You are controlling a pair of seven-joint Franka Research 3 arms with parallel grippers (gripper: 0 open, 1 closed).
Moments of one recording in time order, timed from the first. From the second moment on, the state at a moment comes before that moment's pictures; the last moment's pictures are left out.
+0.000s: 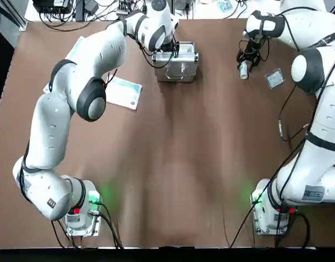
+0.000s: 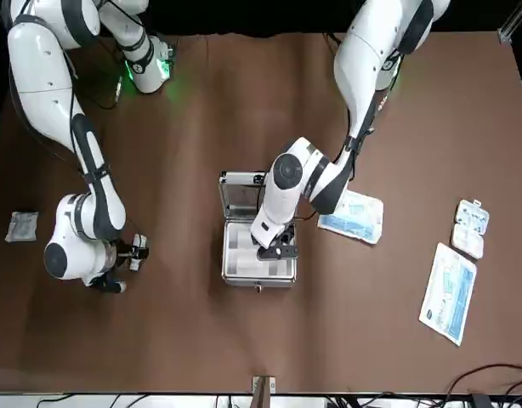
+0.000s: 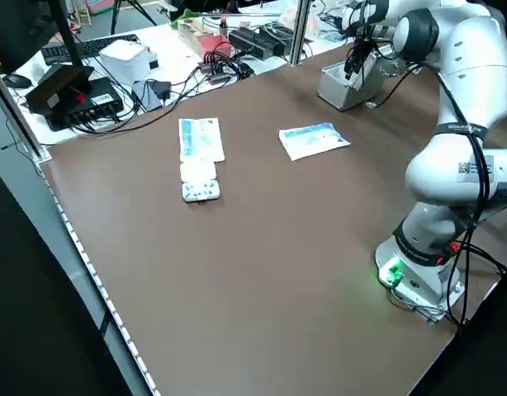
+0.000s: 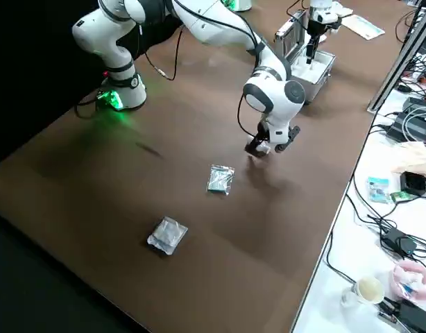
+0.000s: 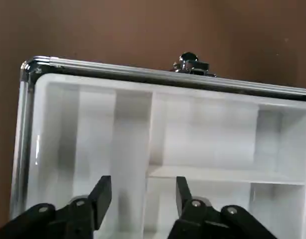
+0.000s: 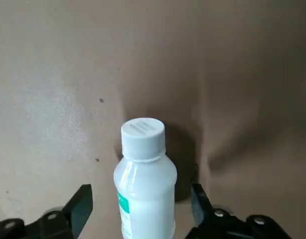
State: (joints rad) left arm -0.62 0.85 -0.09 -1.22 0.07 2.28 -0.78; right arm -0.03 0.76 0.06 -1.54 0.12 2.02 0.09
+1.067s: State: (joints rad) left arm -0.63 0.85 -0.09 -1.22 0.07 2.26 -0.72; right arm -0.03 0.77 0.06 -1.54 0.12 2.03 0.09
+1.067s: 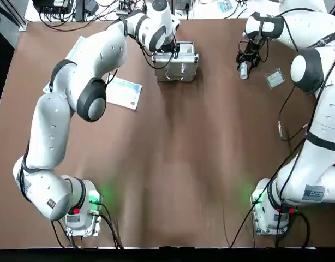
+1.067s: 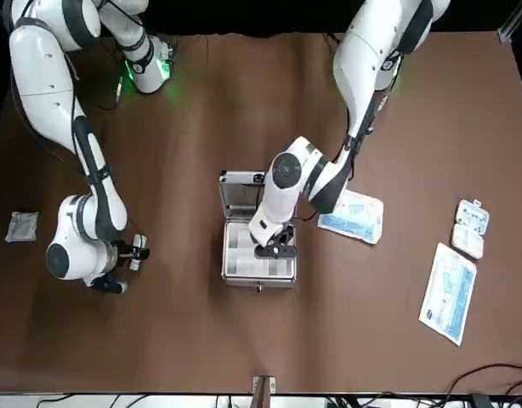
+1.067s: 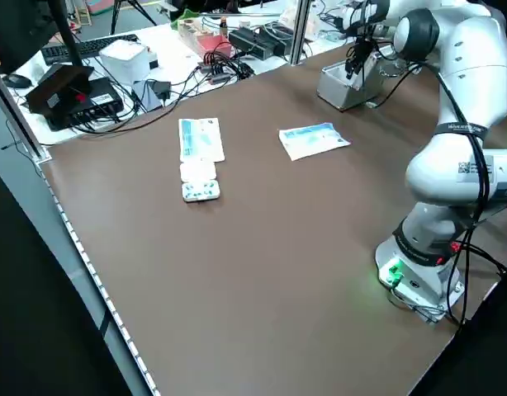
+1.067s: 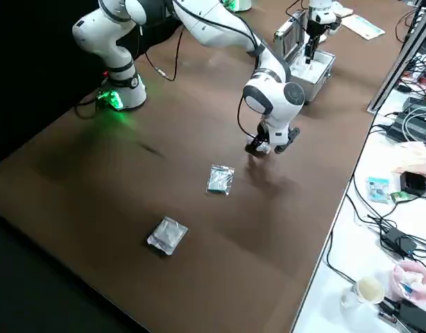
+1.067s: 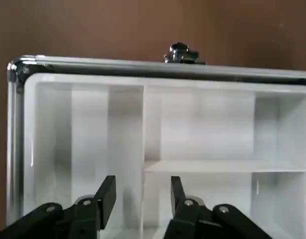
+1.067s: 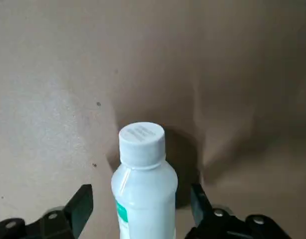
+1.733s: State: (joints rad) left arm -0.63 0.85 -0.10 -1.22 0.07 2.23 -0.71; right arm -0.03 0.77 0.06 -1.54 0.12 2.03 0.09
